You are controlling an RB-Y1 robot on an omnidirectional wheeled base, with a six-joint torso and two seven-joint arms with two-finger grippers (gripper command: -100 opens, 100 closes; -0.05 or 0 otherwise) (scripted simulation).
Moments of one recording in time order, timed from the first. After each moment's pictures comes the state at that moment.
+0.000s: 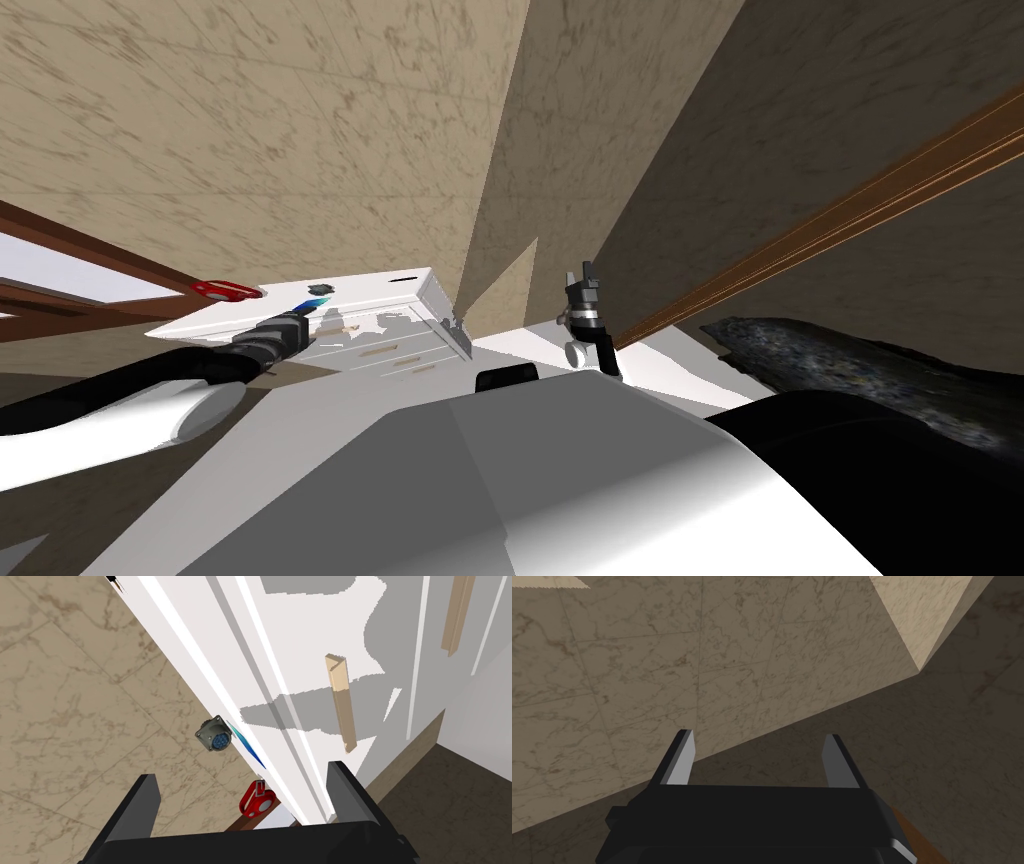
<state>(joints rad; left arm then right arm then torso) 0.56 0.91 0.58 -2.05 0.53 0.72 0.06 0.49 -0.03 0.02 -2.27 -0.07 -0.37 0.04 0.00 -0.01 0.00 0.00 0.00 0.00</state>
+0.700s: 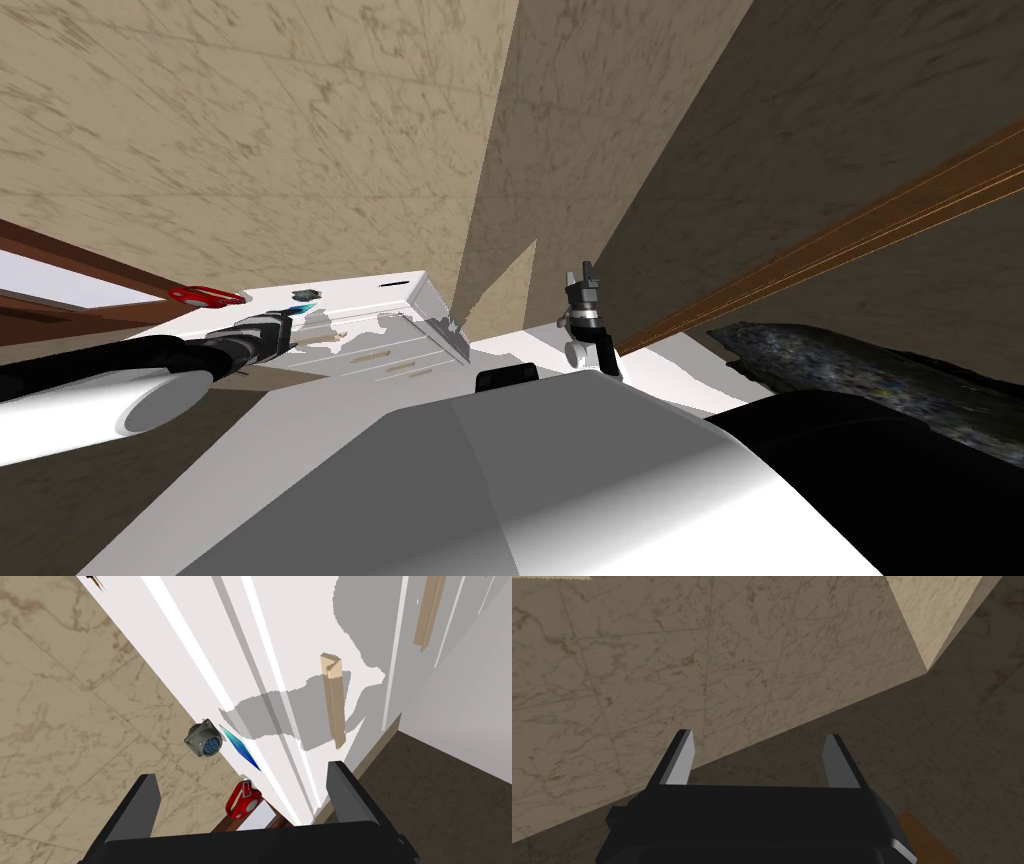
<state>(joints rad) 0.53 1.00 0.64 -2.00 0.63 0.89 0.04 0.49 -0.03 0.02 -2.27 -0.07 -0.37 0.04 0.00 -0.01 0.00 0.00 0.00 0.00</state>
